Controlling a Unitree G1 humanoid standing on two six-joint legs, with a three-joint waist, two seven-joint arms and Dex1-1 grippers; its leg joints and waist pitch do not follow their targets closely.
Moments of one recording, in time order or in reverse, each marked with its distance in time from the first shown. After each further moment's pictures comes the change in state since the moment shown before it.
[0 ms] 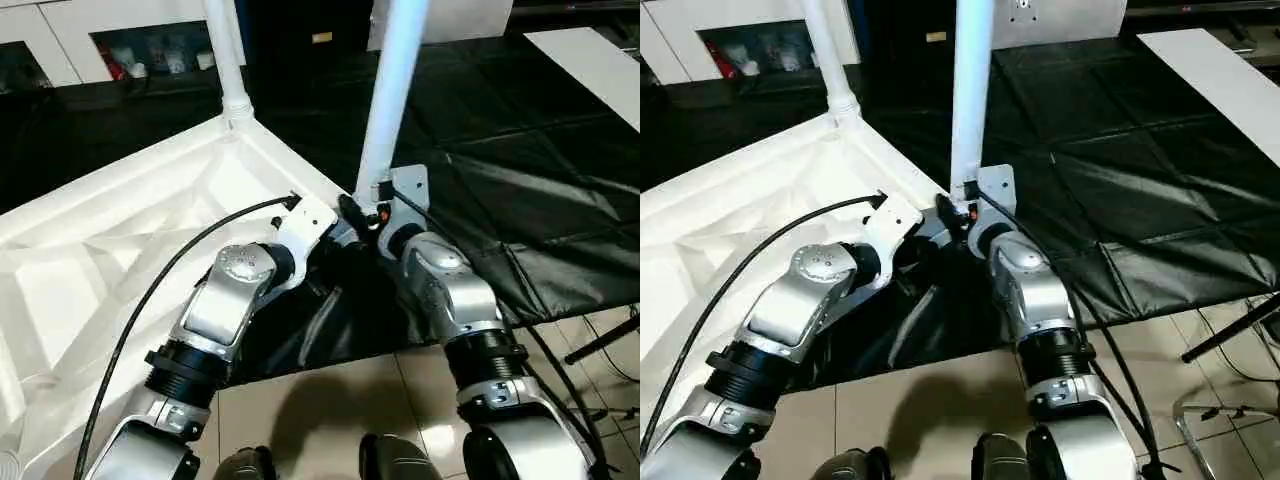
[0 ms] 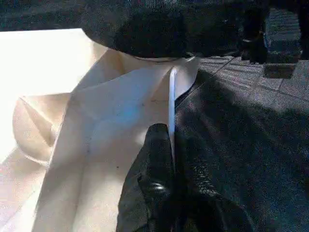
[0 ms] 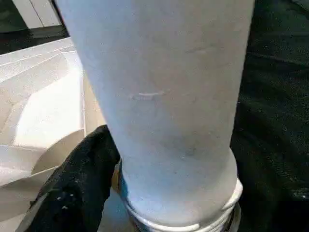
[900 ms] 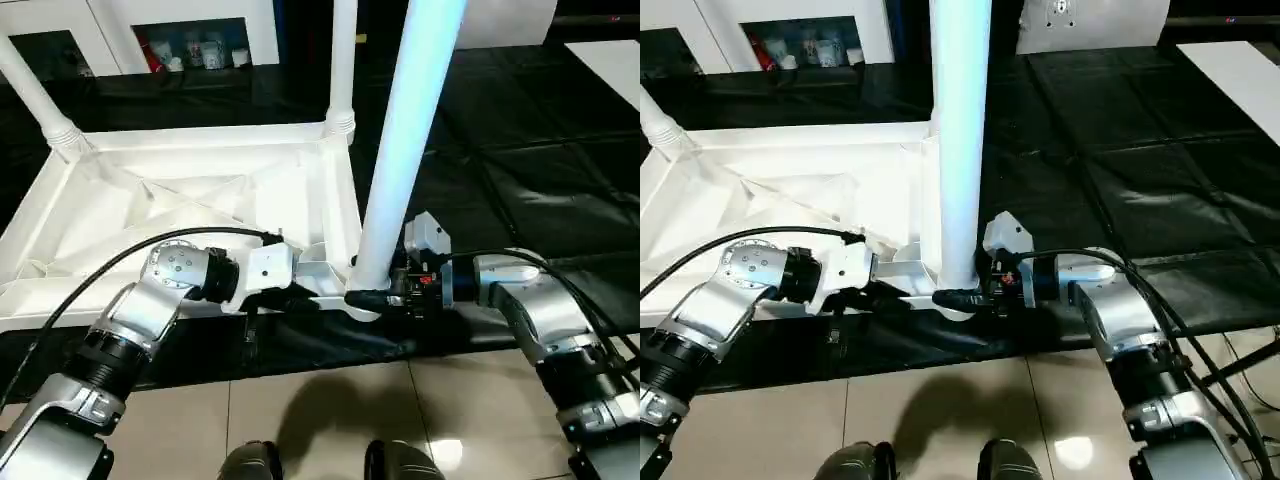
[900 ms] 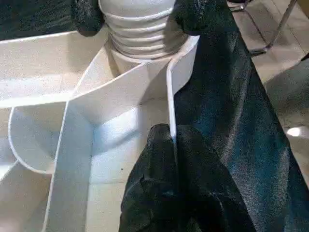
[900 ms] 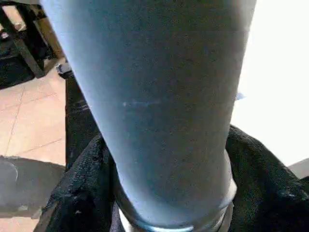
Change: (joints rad) left arm 0.003 0.351 -0.114 0.169 -0.120 -0.583 -0.642; right arm 0.138 -0.425 0.230 -0.197 0.144 -0.022 0.909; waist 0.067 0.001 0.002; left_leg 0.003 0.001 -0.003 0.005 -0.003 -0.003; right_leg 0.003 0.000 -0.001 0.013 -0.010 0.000
